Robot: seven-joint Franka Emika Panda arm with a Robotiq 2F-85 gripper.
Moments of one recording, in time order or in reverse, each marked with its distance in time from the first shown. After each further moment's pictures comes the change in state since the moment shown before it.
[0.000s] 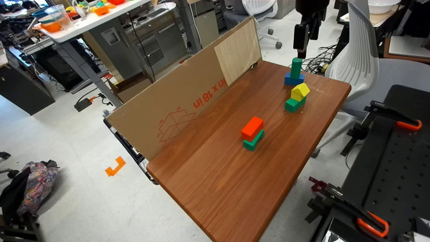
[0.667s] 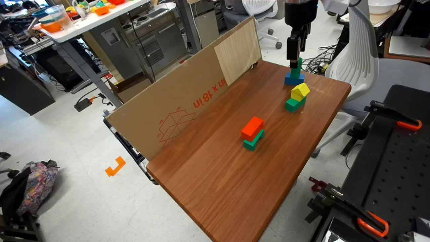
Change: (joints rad) arm -0.033 0.074 0.070 0.061 0.004 0.001 -0.116
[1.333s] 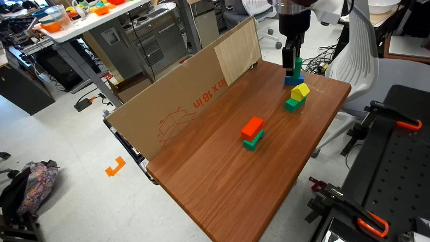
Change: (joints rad) arm -0.001 0.044 0.025 0.026 0.000 -0.003 -0.015
